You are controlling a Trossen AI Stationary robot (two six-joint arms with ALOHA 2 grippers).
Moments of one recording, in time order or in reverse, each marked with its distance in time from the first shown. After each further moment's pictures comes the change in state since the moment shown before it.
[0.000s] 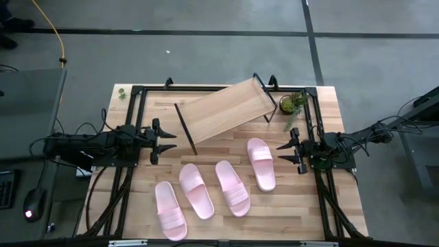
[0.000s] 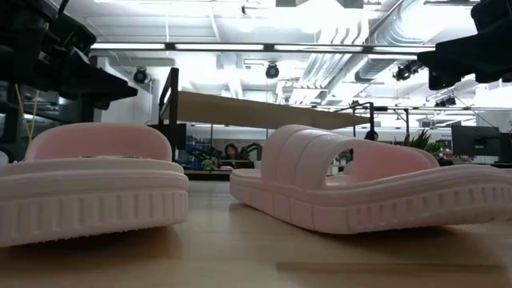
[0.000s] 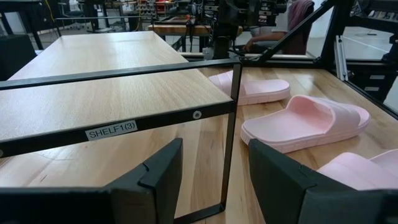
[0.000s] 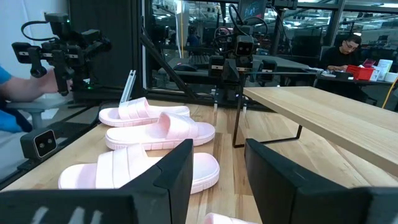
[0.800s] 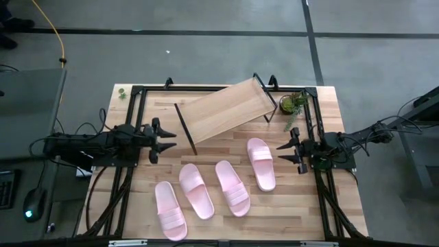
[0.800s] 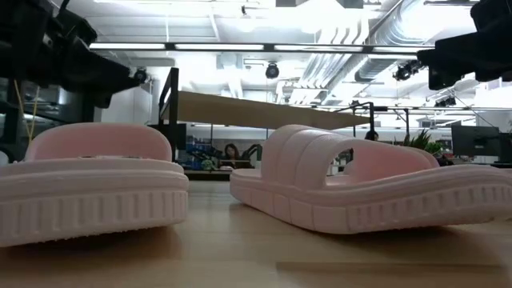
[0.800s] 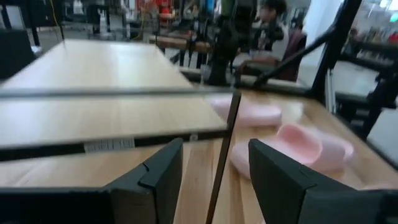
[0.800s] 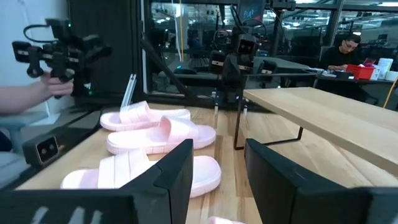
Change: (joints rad) left arm 0.000 0.000 0.000 0.095 -0.001 -0.116; right arm 0.000 0.000 0.000 0.025 0.006 0.018
